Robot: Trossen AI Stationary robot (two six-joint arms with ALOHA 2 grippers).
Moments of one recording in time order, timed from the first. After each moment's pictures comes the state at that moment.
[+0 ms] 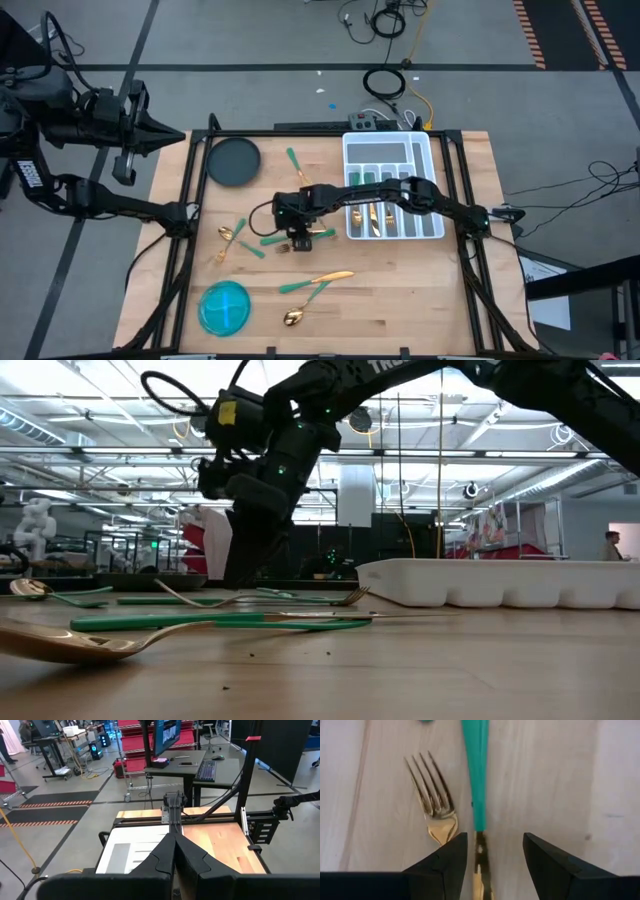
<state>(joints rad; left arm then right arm) 0.32 1.12 2.21 -1.34 0.28 0.17 -0.03 2.43 2.06 -0.76 -0.15 -0.08</state>
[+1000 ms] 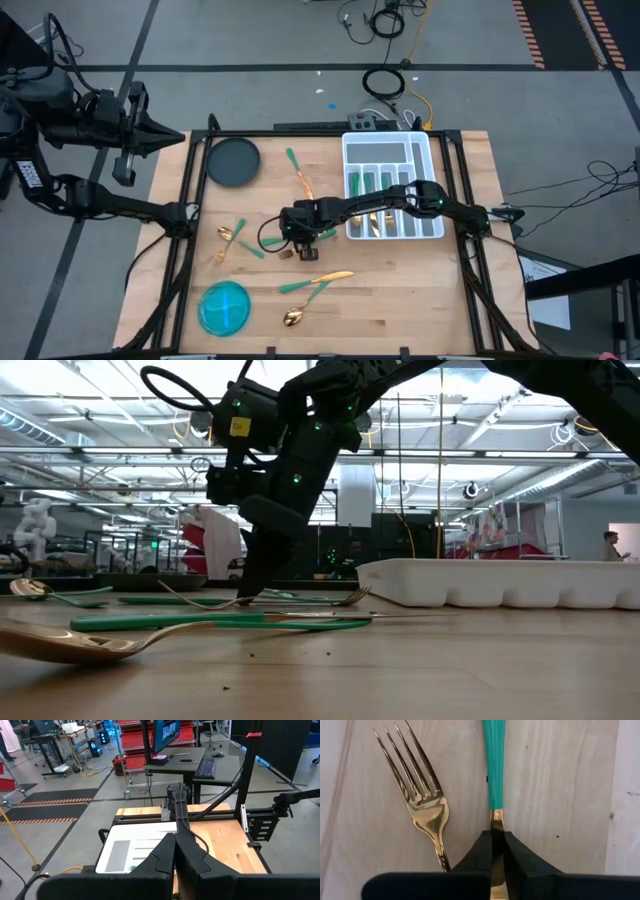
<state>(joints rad) 0.32 1.12 2.21 -1.35 0.28 0.17 0.03 2.42 1.86 -0.69 0.01 -0.08</state>
